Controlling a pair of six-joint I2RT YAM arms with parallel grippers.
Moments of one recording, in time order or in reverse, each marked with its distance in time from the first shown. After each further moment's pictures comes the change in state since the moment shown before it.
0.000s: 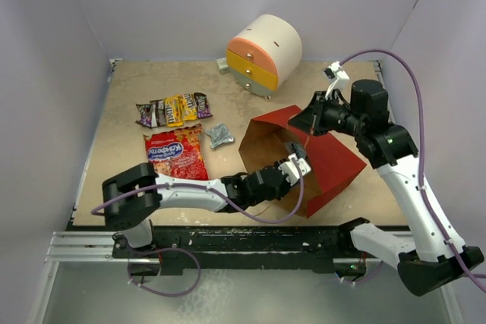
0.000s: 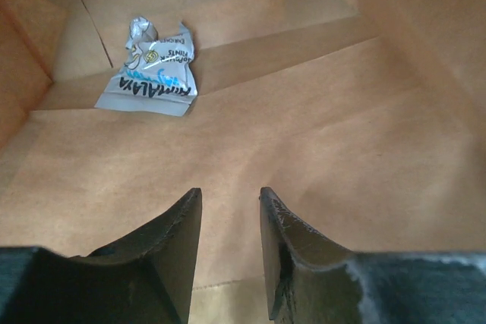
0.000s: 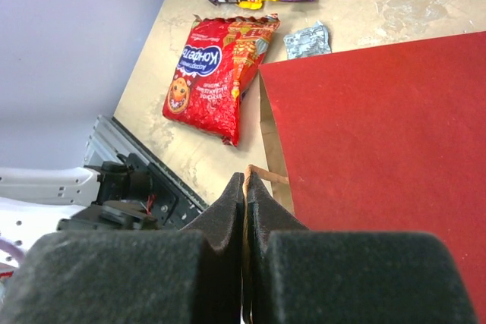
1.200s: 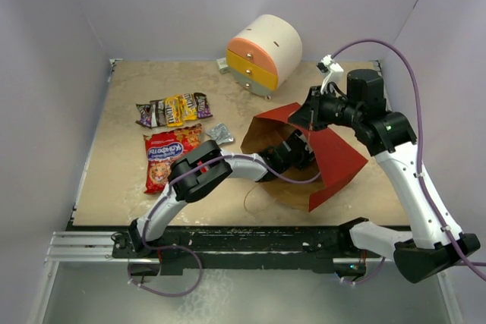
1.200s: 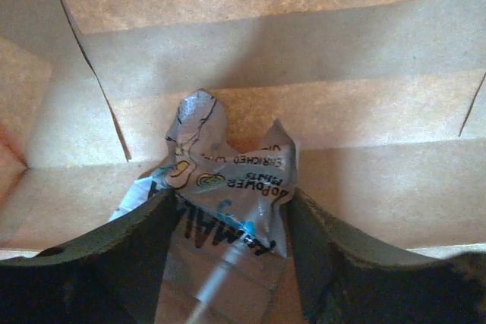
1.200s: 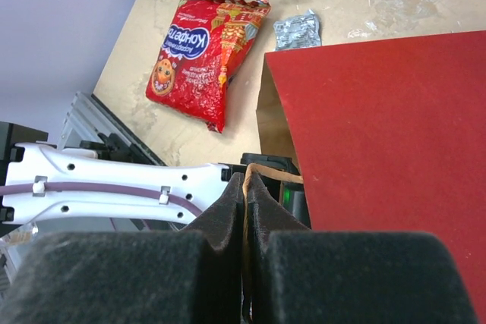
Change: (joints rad) left arm 0.211 0.636 0.501 0.133 0.051 0.056; right arm 0.000 0.095 0.129 -0.122 -0.016 -0.115
